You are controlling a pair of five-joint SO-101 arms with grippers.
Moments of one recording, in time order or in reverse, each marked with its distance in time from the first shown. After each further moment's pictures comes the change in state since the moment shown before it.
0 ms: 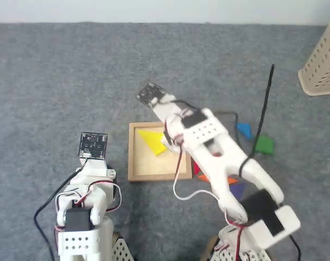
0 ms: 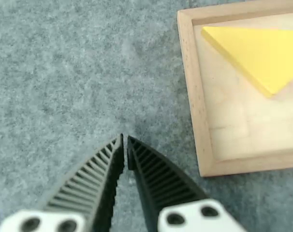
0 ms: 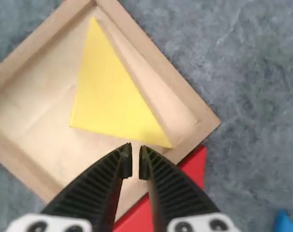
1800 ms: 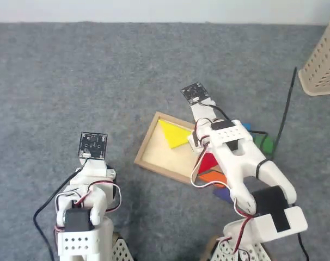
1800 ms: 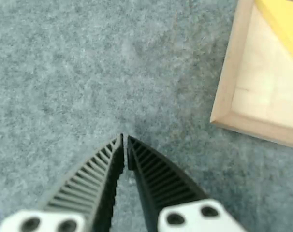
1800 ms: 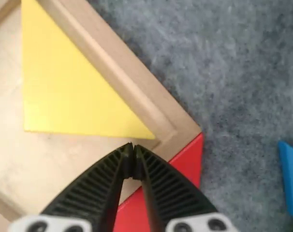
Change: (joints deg) left arm 0.0 0.0 0.0 0.0 0.0; right arm 13.7 1.1 12.7 -11.3 -9.3
